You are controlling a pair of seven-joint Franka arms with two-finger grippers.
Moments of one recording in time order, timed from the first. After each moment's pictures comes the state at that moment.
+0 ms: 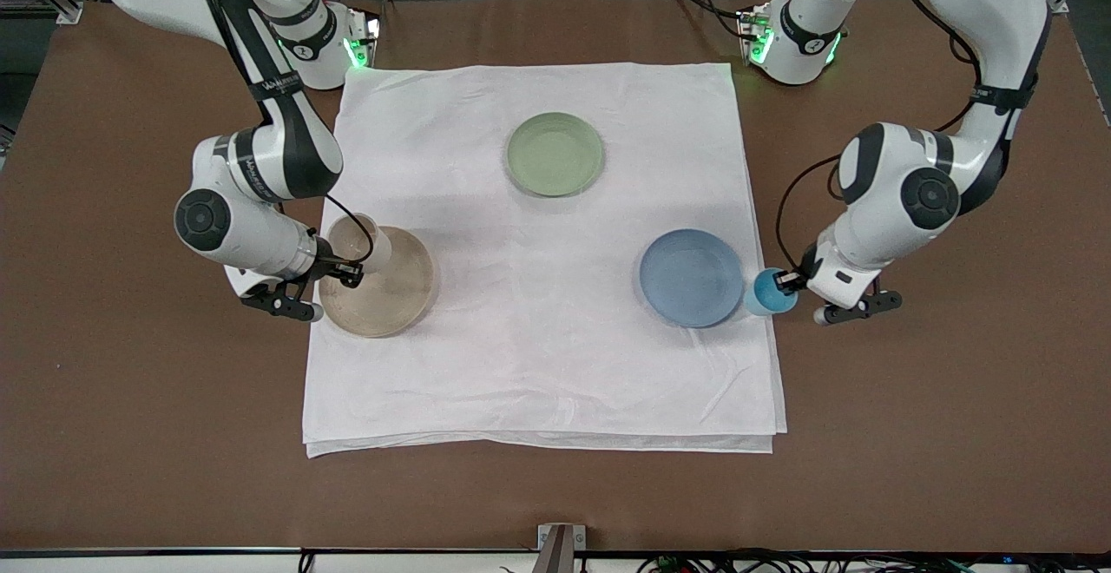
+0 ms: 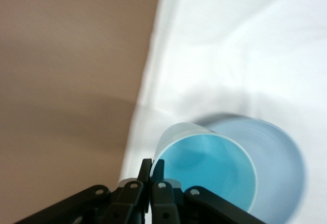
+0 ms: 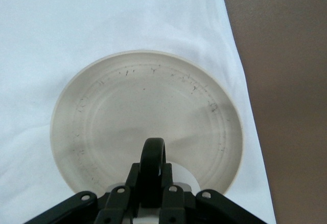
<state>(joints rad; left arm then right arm) 0.10 0.30 -0.37 -2.08 0.01 2.39 -0.53 0.24 0.32 0.00 -2.04 0.15 2.26 0.40</state>
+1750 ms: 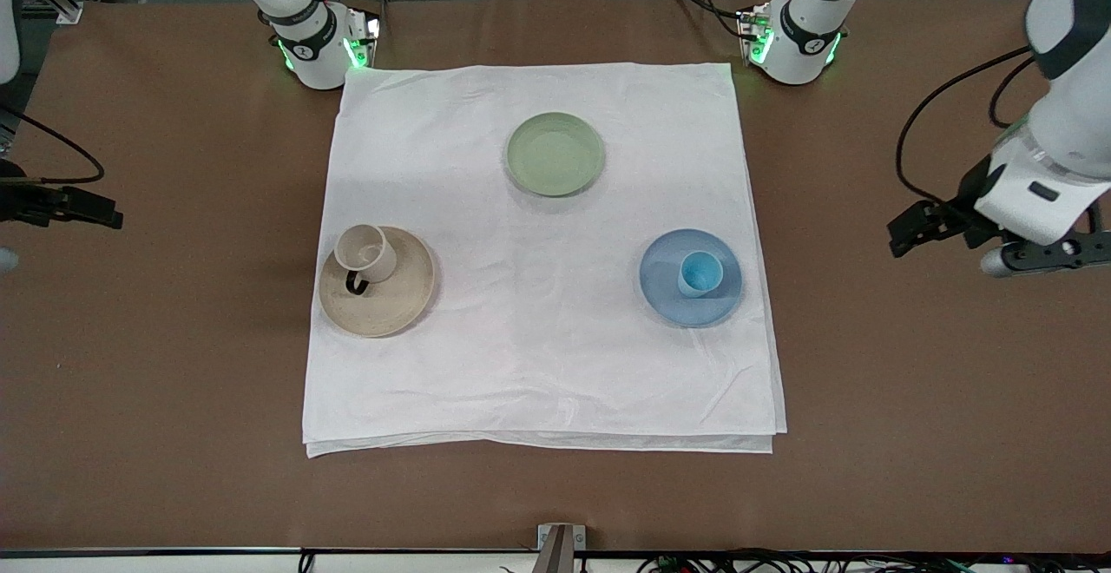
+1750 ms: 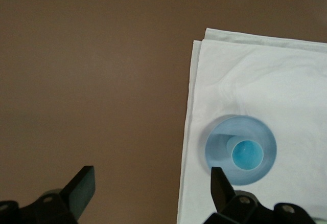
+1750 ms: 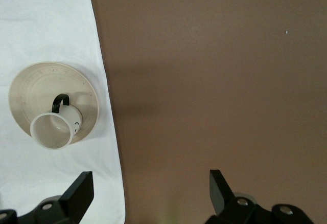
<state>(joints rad) 0.23 0.13 -0.39 -1.50 0.08 1.68 -0.23 -0.08 0.17 -0.05 -1.46 -0.04 1.50 -0.09</state>
